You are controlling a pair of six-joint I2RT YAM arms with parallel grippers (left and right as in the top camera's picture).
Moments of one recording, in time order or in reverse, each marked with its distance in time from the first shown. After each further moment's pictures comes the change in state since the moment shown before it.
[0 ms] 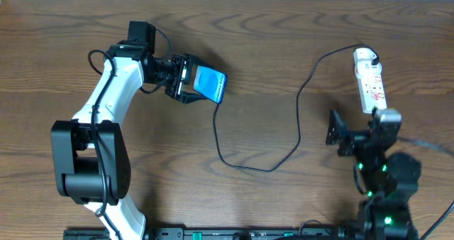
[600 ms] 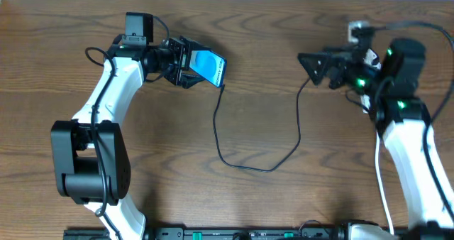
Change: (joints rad) left arm 0.000 0.000 -0.001 0.262 -0.072 -0.076; right arm 0.016 0.830 0.655 -0.085 -0.630 0.162
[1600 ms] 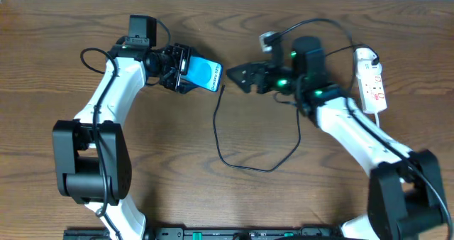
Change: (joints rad) left arm -0.018 0.000 0.000 -0.101 -0.221 -0.047; right arm 0.417 0.311 0.033 0.232 0.115 0.232
